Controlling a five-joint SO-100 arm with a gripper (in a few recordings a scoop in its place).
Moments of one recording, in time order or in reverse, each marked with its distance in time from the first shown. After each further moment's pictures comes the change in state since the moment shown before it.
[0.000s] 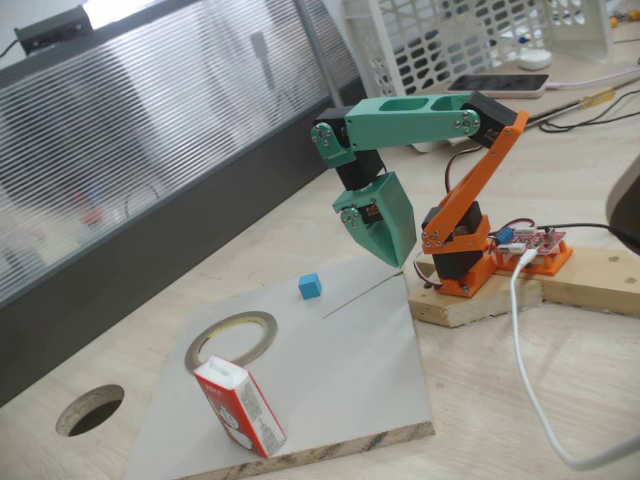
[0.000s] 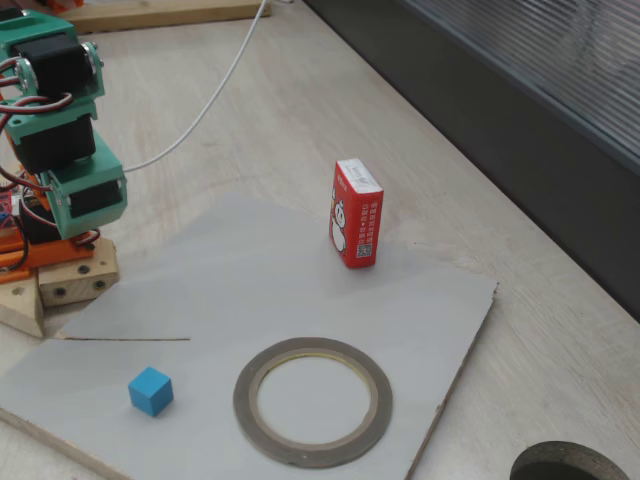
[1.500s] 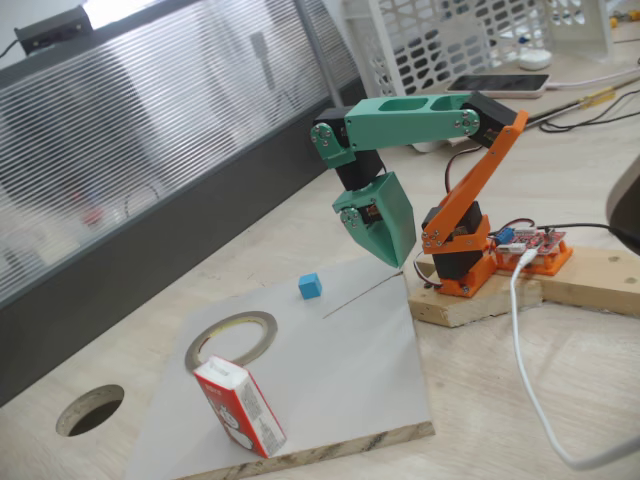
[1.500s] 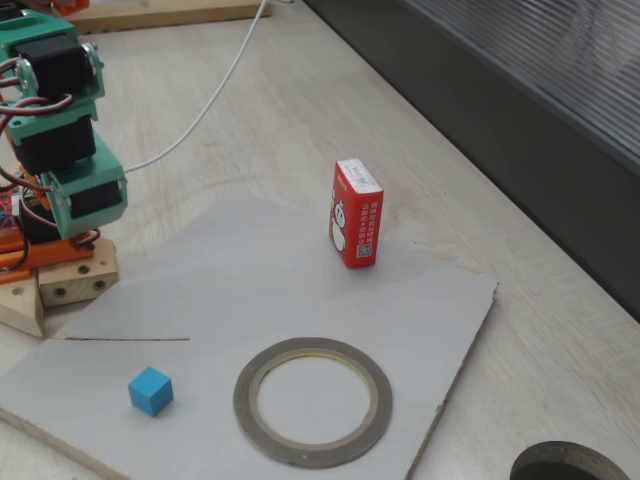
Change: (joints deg) arm 0.0 -1.4 0.0 0.0 0.0
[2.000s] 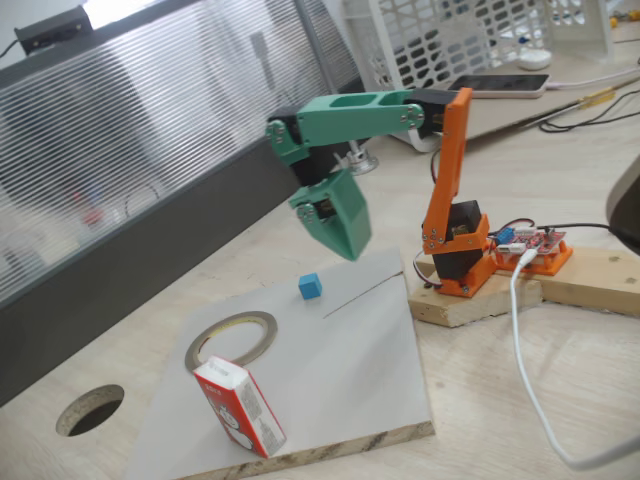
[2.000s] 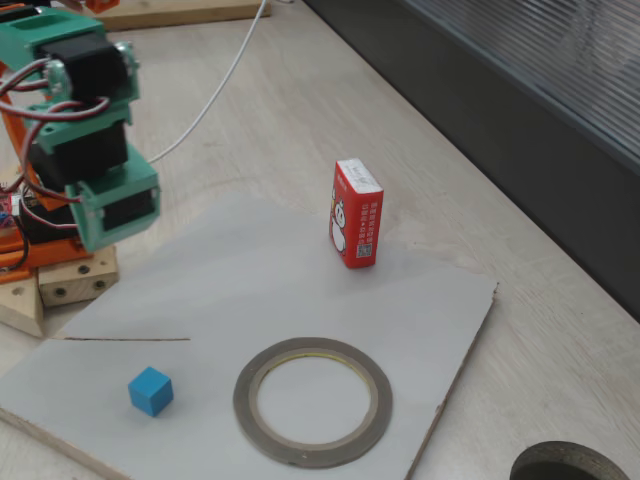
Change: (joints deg) arm -5.5 -23.7 -25.9 -0.1 0.0
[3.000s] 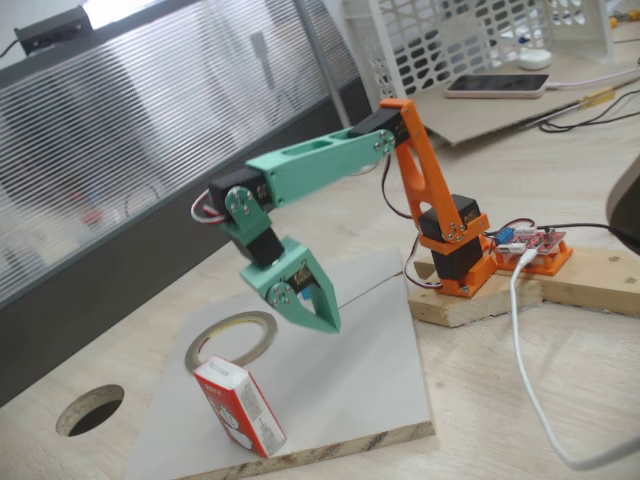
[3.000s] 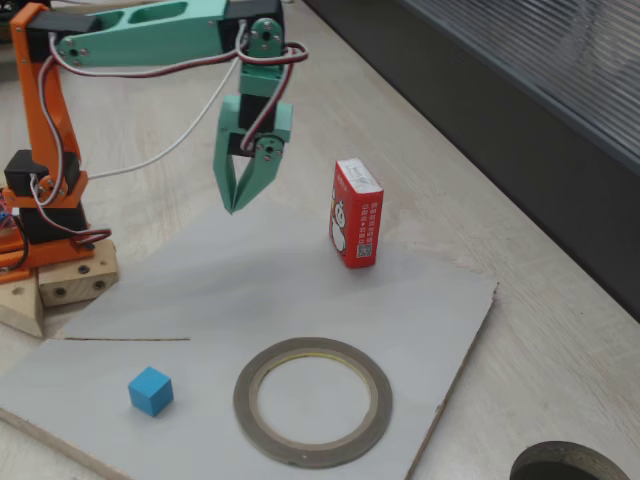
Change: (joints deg) arm -49.5 -26.9 -26.0 0.0 0.0
